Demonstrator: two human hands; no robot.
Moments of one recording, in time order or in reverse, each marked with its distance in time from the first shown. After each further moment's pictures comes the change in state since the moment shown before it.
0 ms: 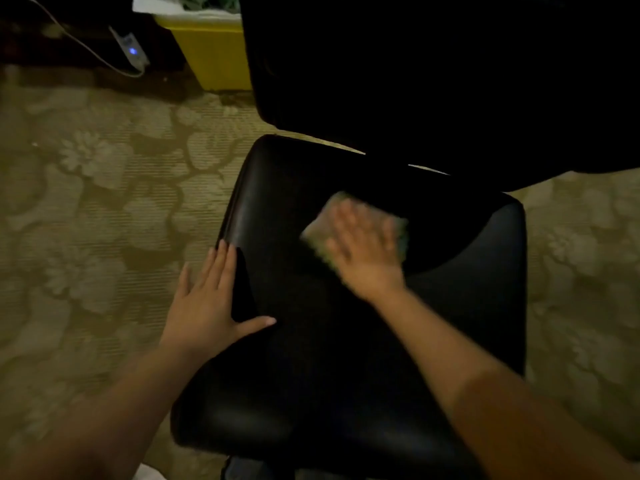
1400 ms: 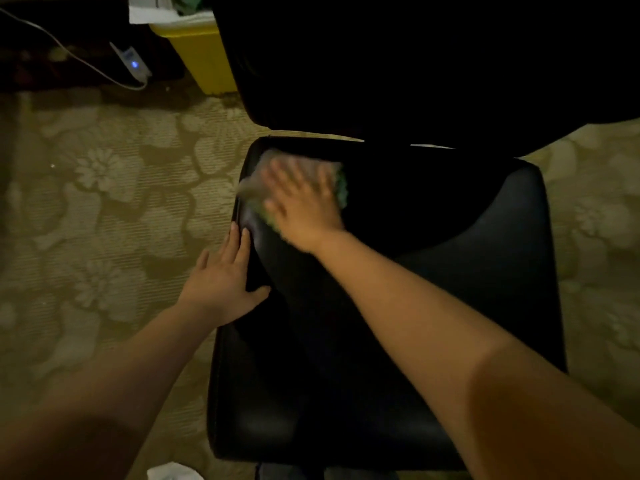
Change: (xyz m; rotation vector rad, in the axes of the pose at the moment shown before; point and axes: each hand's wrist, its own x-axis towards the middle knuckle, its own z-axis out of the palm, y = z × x) left_hand 0.034 0.001 -0.029 0.086 -0.264 0.008; right_hand 0.077 -0.083 -0.004 -0.049 -0.022 -0.080
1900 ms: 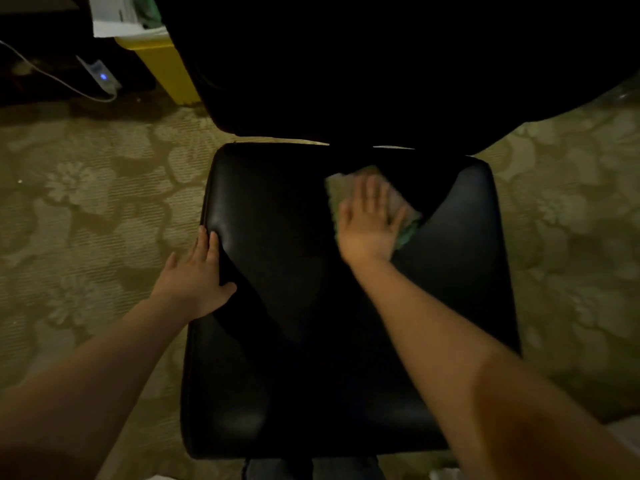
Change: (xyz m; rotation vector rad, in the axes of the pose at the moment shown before) left_hand 0.000 0.019 -0.011 0.109 -0.062 -0.119; right_hand -0.073 0.092 0.002 0.196 0.079 0.608
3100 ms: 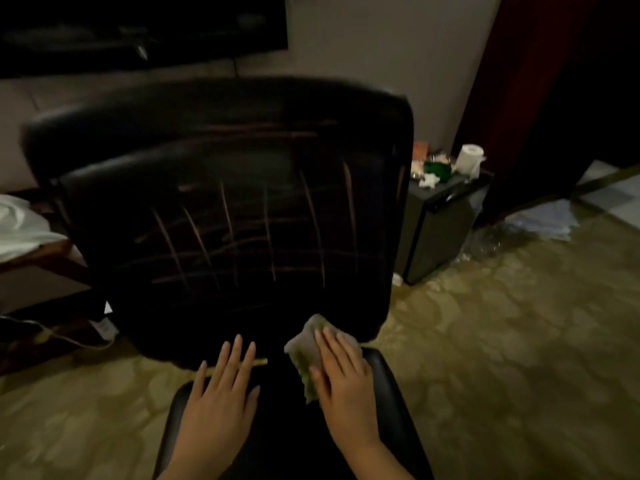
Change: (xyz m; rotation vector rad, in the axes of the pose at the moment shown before) left_hand -0.085 0.146 -0.153 0.054 0.714 0.325; right_hand -0.043 0.070 -0.198 0.342 0.610 -0.398
